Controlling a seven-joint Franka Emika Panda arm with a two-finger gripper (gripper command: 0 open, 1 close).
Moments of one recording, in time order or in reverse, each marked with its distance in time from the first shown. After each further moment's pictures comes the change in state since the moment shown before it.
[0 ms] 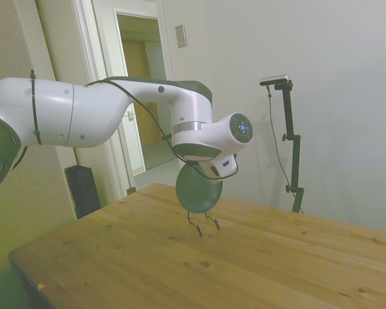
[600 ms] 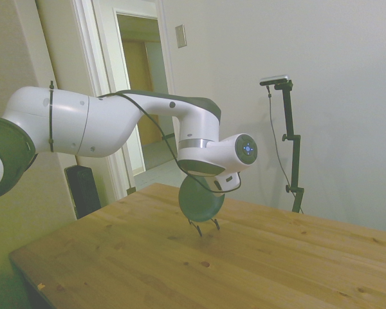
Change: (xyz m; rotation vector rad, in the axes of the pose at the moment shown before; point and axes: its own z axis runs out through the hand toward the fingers) arm 0.026 0.032 0.017 0.025 0.004 0.049
